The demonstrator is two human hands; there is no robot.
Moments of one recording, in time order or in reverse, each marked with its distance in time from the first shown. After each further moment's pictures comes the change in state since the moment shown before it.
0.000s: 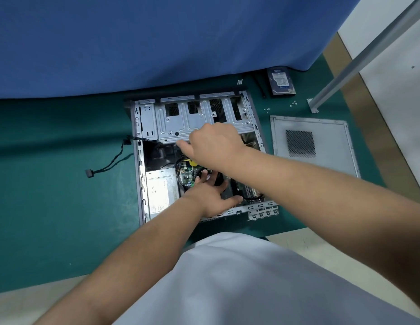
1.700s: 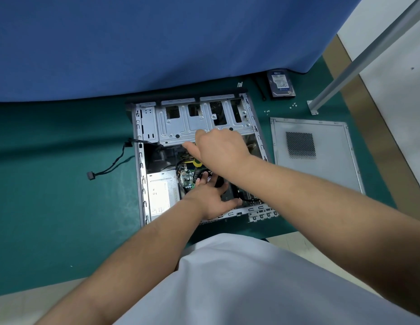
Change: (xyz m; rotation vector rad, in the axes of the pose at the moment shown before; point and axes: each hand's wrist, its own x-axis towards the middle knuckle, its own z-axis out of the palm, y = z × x) left_hand 0.005 -0.004 0.005 -0.007 0.048 0.033; right_hand -0.006 0.007 0.015 0.027 0.074 0.035
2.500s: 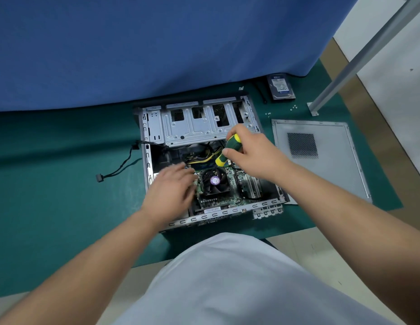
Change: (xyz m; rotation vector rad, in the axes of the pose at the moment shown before) left_hand -0.078 -0.068 -0.019 0.242 0.679 0.136; right_hand -0.054 0.059 0.010 0.692 0.028 0.089
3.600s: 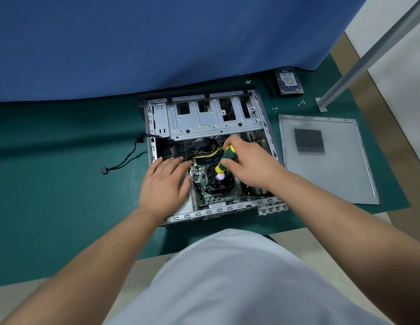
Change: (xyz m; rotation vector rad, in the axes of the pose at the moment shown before) left_hand -0.011 -0.020 0.022 0.103 0.246 -0.142; right_hand -0.005 0.001 0.035 -0.069 -0.080 -0.035
